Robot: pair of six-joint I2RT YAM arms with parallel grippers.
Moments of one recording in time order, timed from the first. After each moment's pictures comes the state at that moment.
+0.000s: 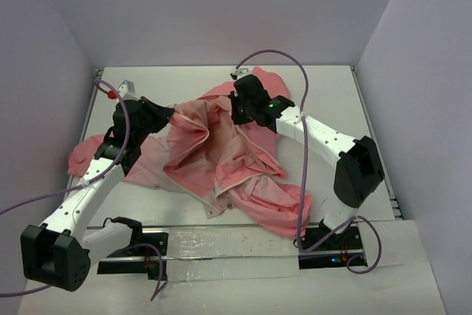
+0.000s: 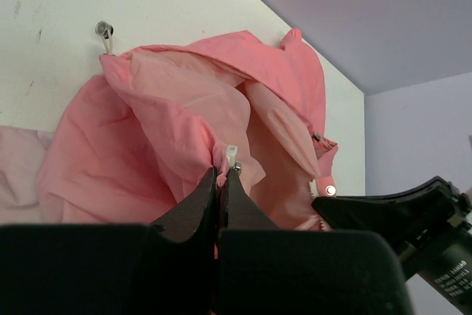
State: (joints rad) left arm -0.30 1.06 0.82 -0.09 -0.06 -0.86; right arm 0.69 1.68 1.43 -0.44 0.08 0.35
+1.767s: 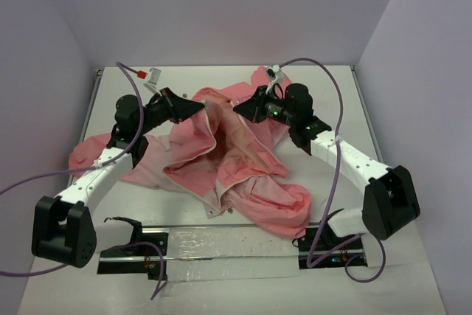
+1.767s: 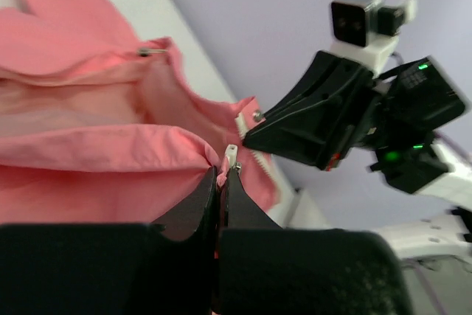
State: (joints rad) left arm -0.29 1.20 0.78 0.44 0.61 -0.80; right arm 0.48 1.37 0.97 0.27 -0.50 0.54
